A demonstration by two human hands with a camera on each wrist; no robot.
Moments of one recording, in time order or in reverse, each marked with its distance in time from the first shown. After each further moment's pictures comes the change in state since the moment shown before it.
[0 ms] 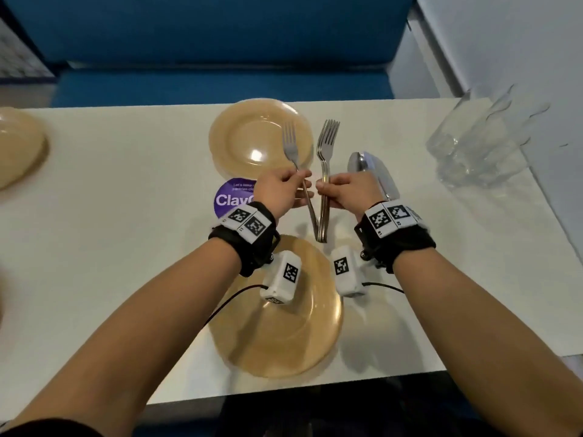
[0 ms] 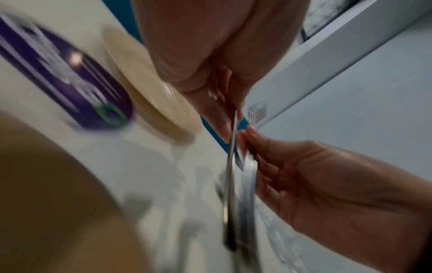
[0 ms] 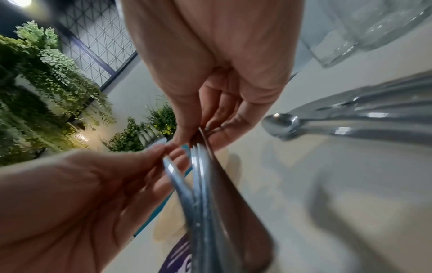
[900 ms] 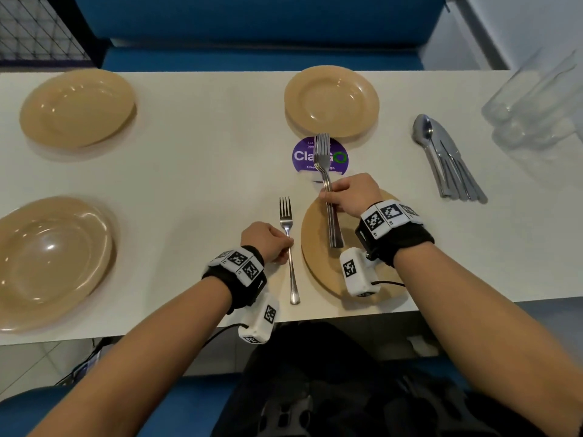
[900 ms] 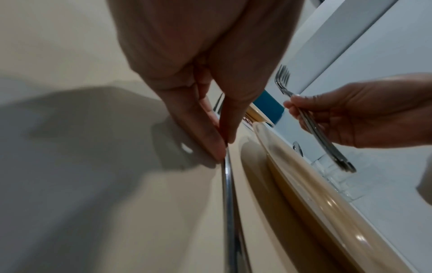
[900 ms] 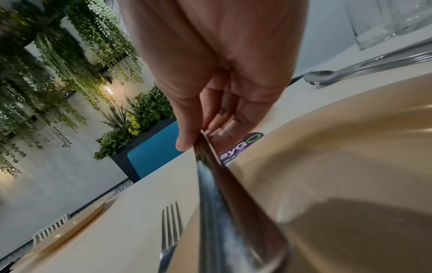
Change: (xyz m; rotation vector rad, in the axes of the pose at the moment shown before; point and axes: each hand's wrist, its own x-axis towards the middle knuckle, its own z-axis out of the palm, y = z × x) left_hand -0.123 -0.120 -0.181 0.352 0.014 -0.328; right_hand -0.073 0.030 0.162 -0.337 0.064 -0.016
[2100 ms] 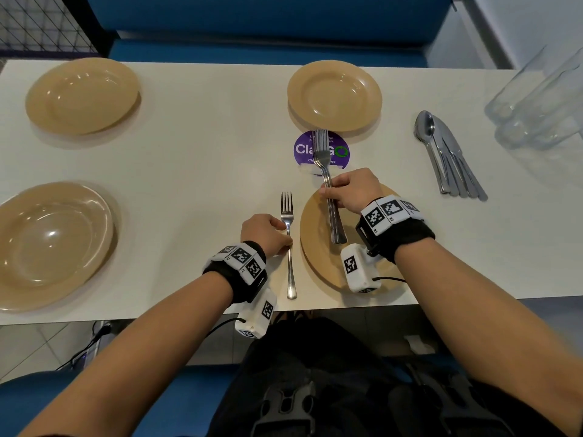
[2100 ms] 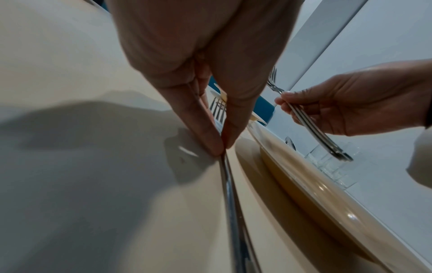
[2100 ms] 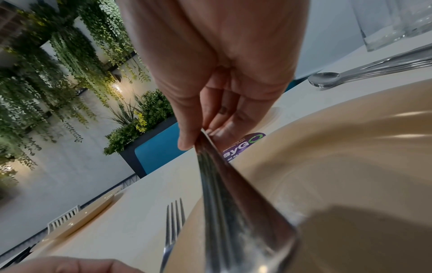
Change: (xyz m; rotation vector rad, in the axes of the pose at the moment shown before) left_hand -0.002 -0.007 0.007 0.059 0.110 0.037; right_hand -0.002 0.005 0.001 -0.055 -0.010 -0.039
